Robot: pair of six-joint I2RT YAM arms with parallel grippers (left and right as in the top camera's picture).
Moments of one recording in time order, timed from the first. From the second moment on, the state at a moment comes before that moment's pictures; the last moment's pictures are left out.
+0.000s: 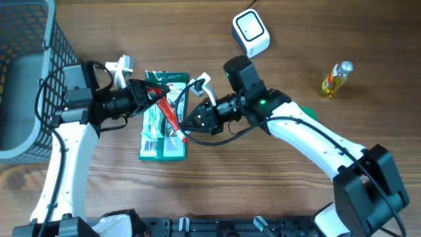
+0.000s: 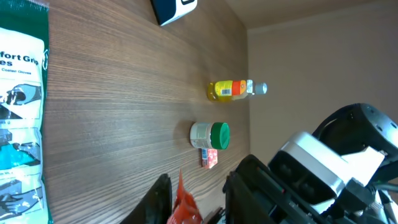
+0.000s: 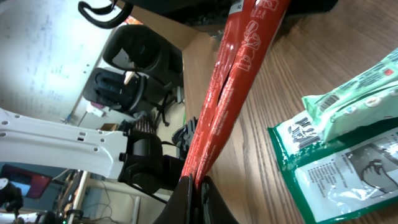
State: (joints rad) left arm 0.14 1.36 0.99 -0.59 1.02 -0.42; right arm 0.60 1.69 1.12 -0.19 -1.13 0.21
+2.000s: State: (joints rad) left arm 0.14 1.36 0.99 -0.57 1.12 -0.43; right arm 0.61 1.69 1.12 -0.17 -1.12 0.24
